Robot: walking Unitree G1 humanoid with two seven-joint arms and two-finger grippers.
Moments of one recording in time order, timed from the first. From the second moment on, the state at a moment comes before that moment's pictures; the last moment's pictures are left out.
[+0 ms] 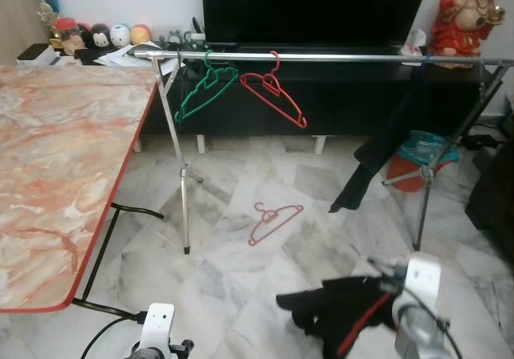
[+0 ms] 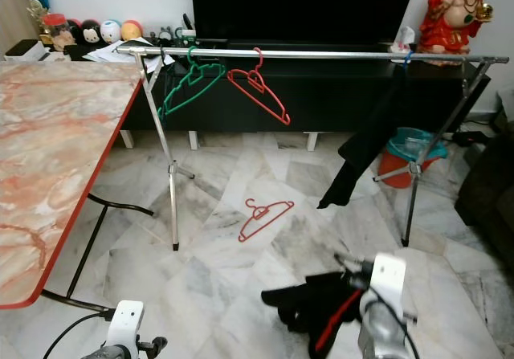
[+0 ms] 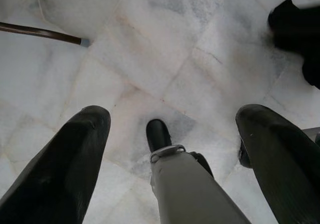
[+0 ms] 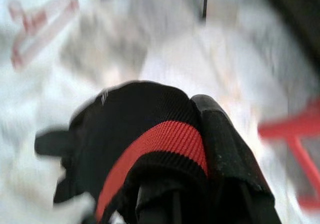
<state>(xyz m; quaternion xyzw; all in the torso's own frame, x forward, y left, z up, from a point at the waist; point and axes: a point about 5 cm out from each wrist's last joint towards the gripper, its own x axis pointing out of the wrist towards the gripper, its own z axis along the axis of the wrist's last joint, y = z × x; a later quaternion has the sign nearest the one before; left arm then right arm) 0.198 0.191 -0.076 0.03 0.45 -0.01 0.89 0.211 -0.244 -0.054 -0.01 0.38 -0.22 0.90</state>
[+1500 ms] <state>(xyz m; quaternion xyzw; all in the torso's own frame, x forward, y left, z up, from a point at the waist) 0.330 0.202 0.099 0.05 -0.05 -0.02 1.00 0.166 -0.231 -0.083 -0.01 0.44 -0.15 0.88</state>
